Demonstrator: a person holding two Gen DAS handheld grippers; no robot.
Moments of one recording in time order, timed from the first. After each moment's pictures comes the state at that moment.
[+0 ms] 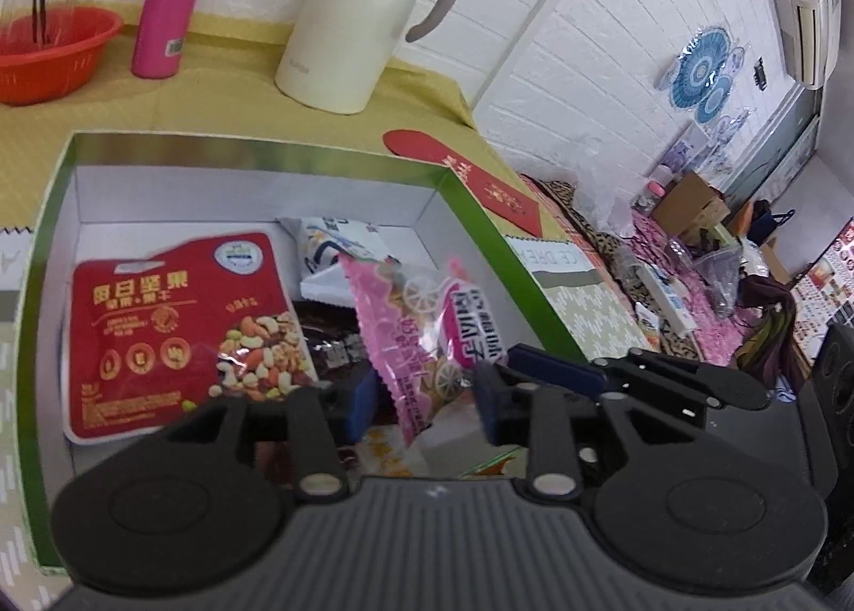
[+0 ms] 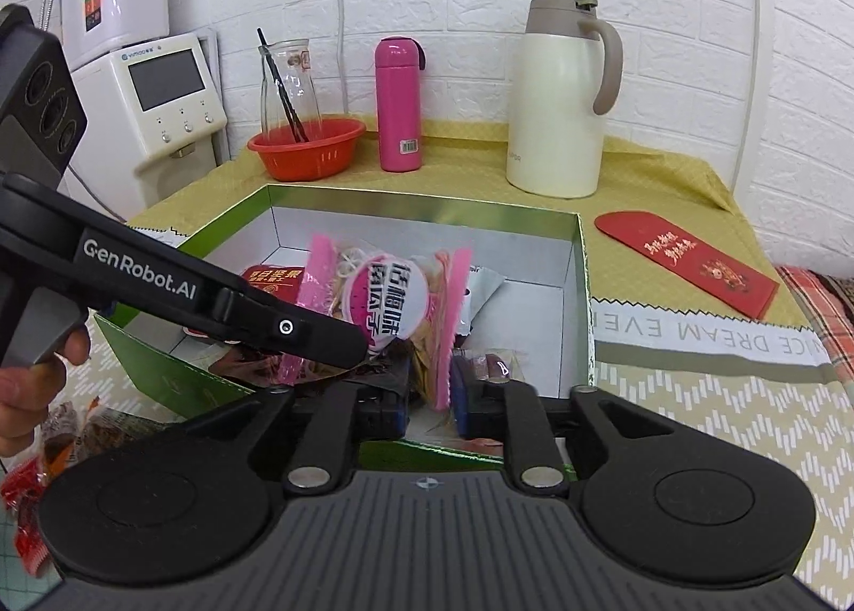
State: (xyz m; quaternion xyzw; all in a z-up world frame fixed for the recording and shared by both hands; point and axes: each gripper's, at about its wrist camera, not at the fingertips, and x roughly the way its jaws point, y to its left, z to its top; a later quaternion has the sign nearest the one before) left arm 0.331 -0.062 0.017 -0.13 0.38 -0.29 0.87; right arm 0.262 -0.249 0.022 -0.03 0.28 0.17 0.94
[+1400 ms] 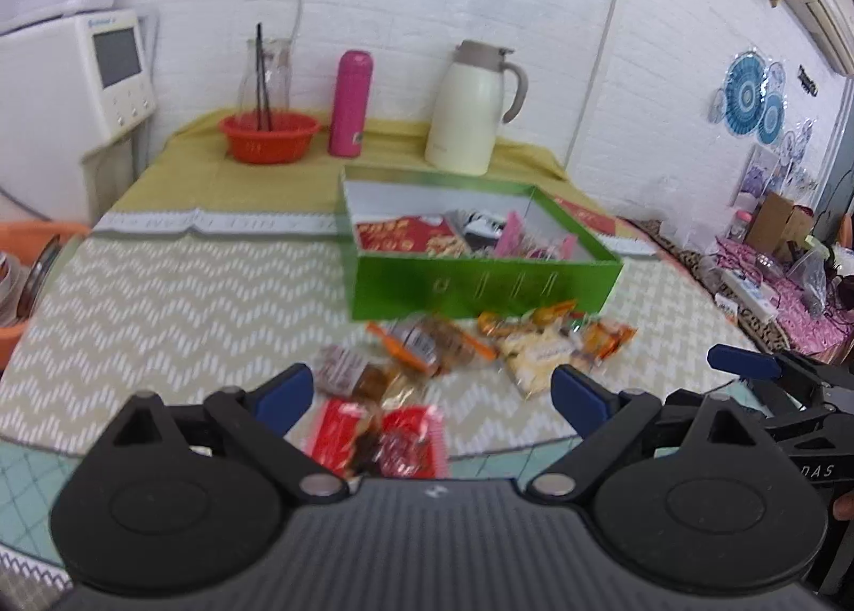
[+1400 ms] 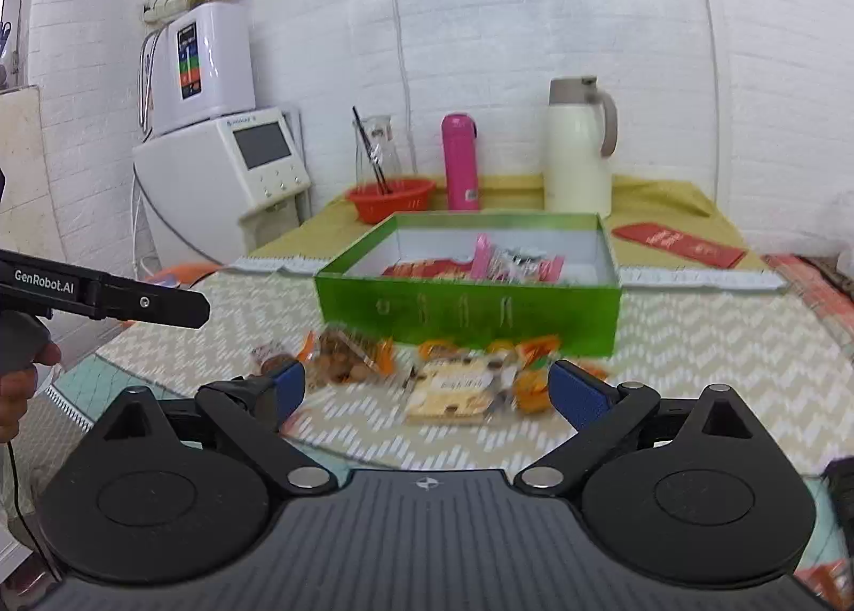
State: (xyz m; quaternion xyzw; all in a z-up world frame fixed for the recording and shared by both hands) left arm 0.074 0.046 0.034 -0.06 0.30 -0.14 0.94; right arm 0.070 -0.236 0.035 0.03 0.22 0.20 0.95
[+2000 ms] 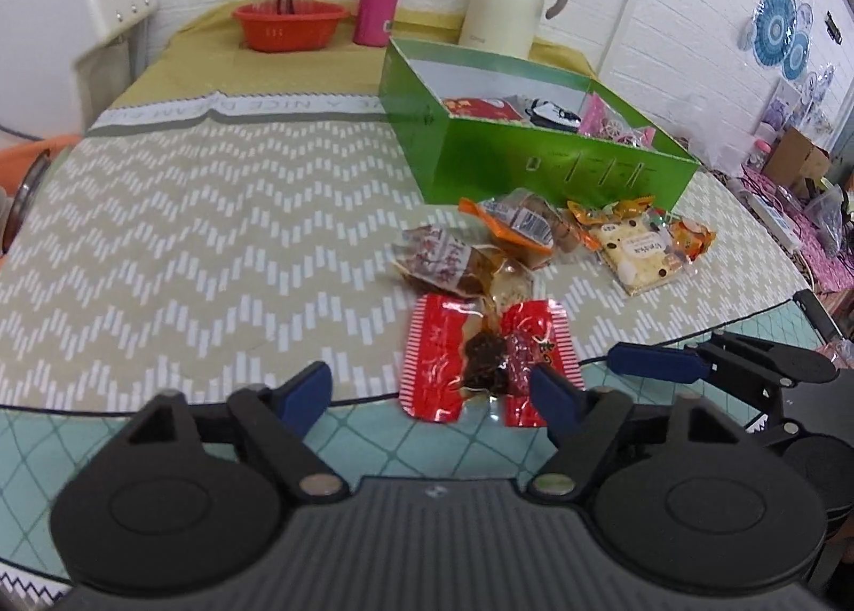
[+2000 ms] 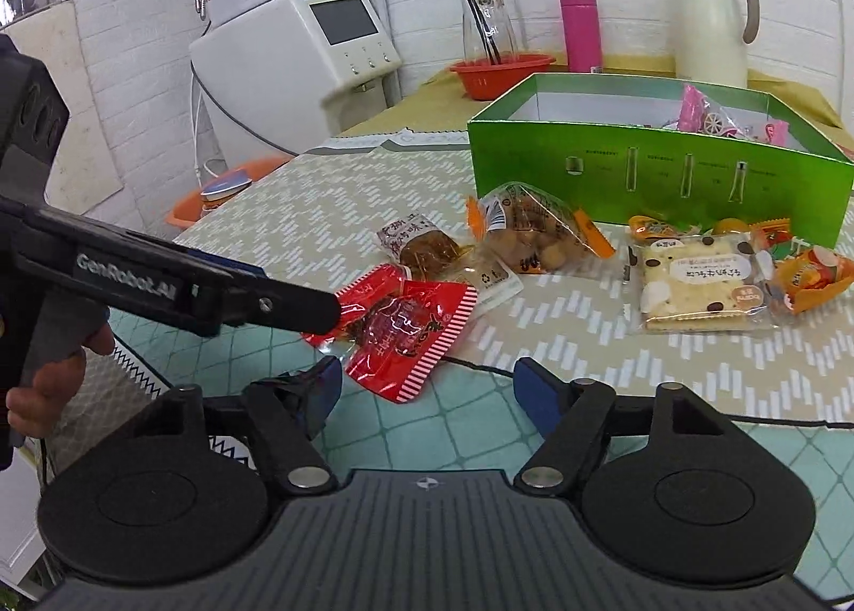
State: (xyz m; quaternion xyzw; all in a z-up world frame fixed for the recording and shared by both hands) left arm 0.117 0.083 -0.022 -0.05 0.40 -0.16 0.90; right arm 0.098 -0.123 -0.020 0.02 0.32 0.27 0.91
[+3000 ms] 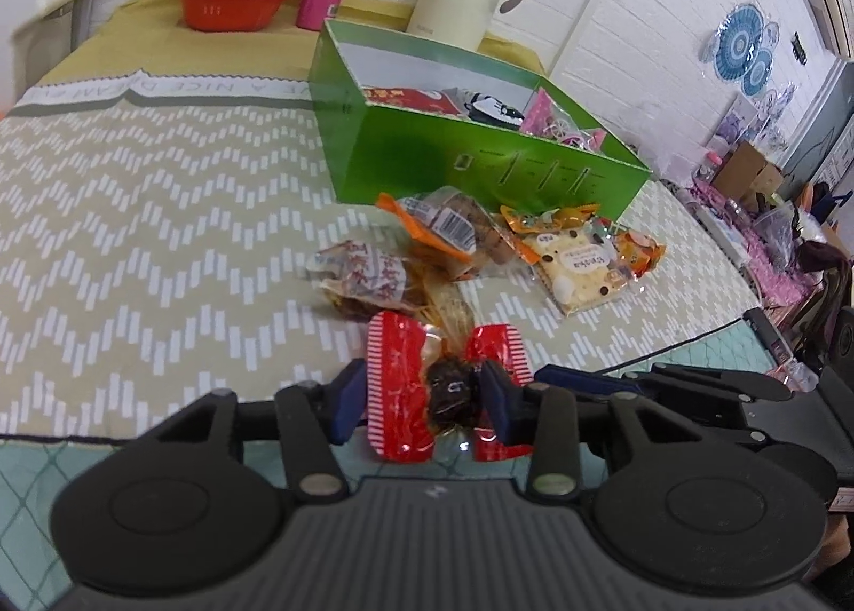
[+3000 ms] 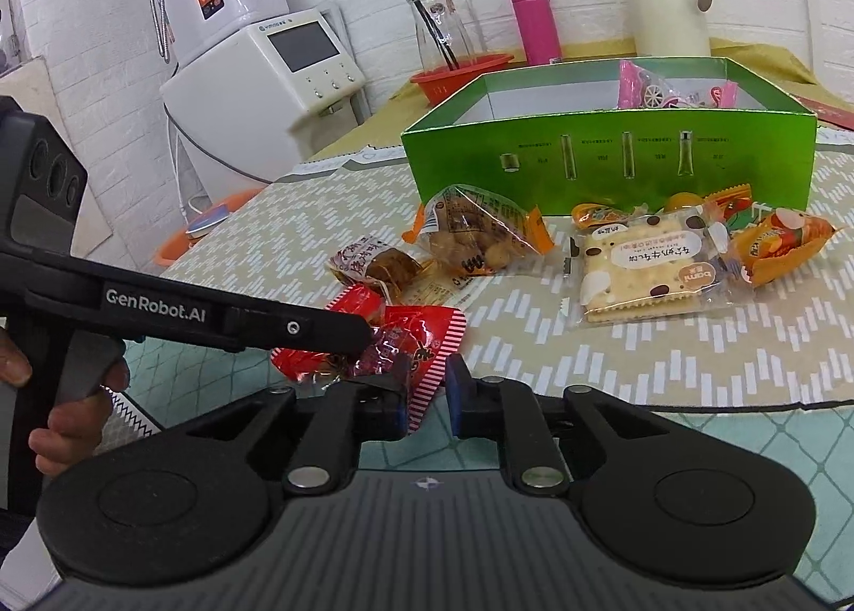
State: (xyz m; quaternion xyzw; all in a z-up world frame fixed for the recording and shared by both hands) left arm 0.139 0.052 -0.026 -0.08 0.39 -0.22 0.89; right arm 0.109 -0.158 -0.025 0.08 0.32 0.26 0.91
